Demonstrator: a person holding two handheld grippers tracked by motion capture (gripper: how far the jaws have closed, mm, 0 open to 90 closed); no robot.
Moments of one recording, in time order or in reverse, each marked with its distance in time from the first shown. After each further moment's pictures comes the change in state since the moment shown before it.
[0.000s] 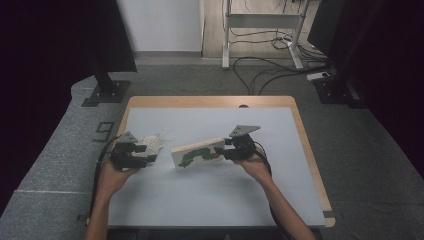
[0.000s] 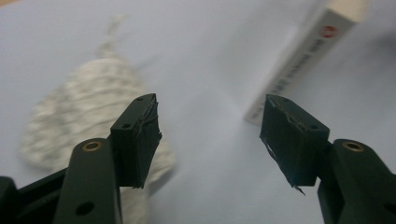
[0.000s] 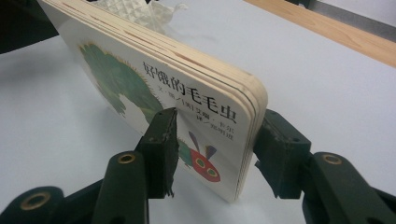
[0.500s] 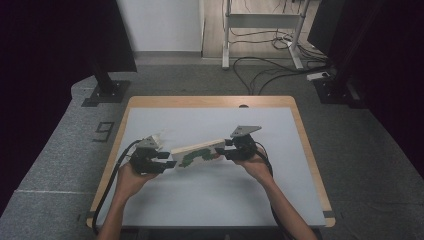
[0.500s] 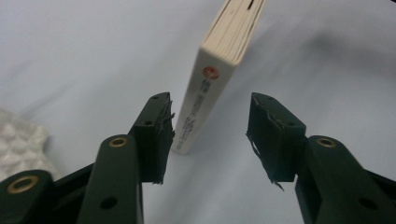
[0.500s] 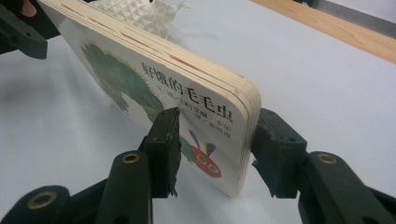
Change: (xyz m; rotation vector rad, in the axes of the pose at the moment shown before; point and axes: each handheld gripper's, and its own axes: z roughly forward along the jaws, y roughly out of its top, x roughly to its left) left arm -0.040 0.017 0.027 -0.013 -0.136 0.072; right arm 0.000 -0.001 -0.004 0.003 0.011 0.002
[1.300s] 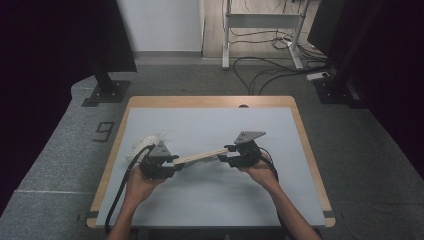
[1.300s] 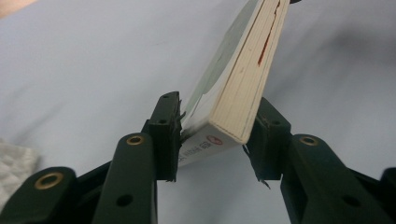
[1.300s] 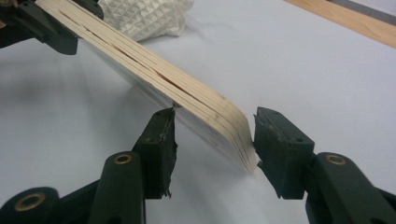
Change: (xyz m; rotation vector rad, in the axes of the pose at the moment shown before) left arm -0.036 0.006 0.010 0.003 0.088 0.082; right arm 0.011 -0.012 -0.018 0.018 0.037 -0.008
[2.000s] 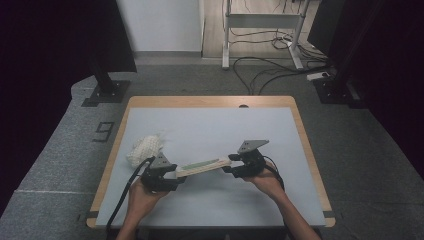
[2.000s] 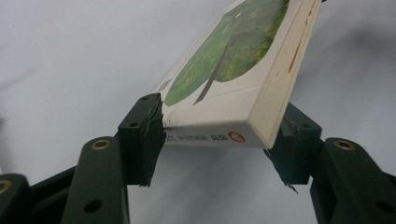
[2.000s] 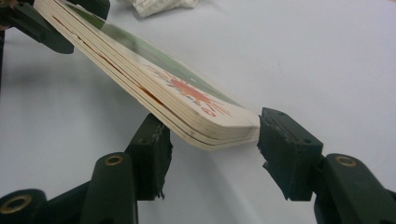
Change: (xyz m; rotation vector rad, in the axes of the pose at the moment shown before) left arm -0.026 -0.025 0.005 0.000 0.019 -0.097; right arm 0.015 -0.020 -0.012 0.059 0.023 0.004
